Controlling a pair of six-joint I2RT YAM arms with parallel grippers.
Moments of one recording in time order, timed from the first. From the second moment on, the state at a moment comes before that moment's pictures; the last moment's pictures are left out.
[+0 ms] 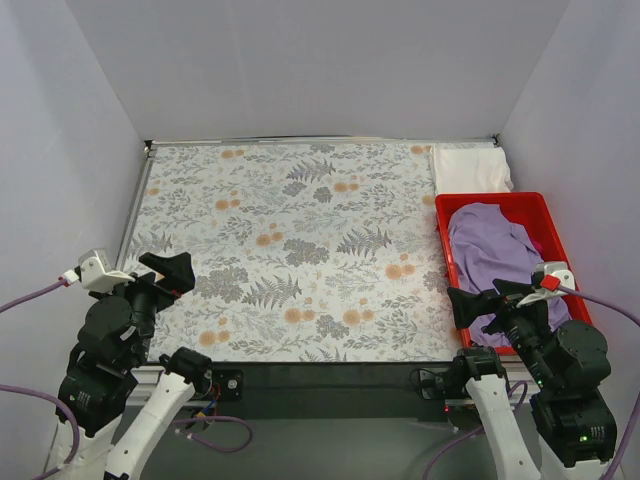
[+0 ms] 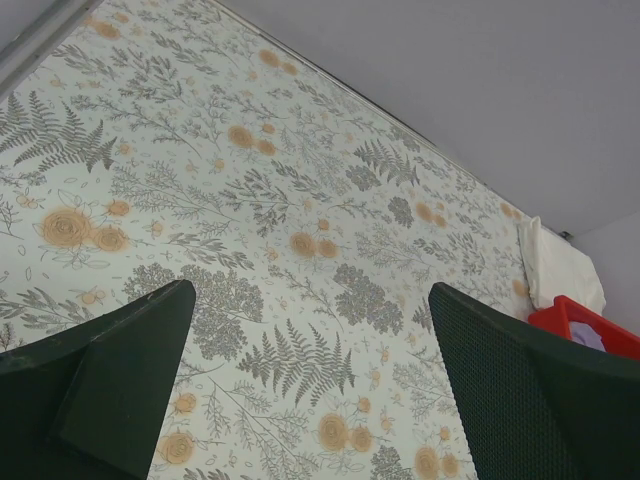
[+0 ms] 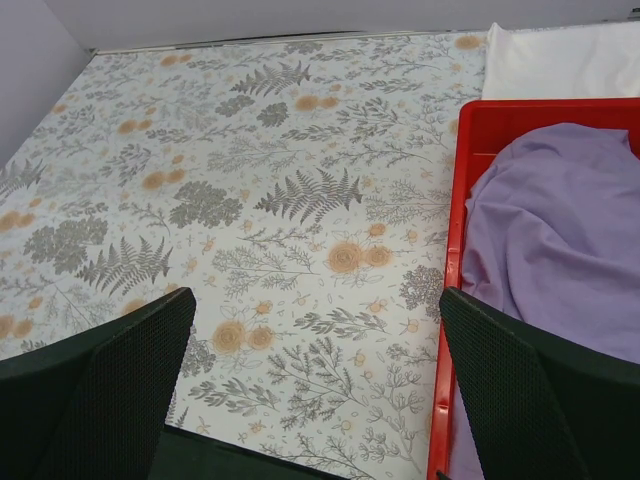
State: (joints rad) left arm -0.39 0.28 0.97 -0.88 -0.48 -0.64; right arm 0.14 0.16 1.00 -0.98 -0.19 0.21
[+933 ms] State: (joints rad) left arm -0.39 0.66 0.90 -0.70 -0.22 -0.72; right arm 0.14 0.97 0.93 -0.85 0.18 0.42
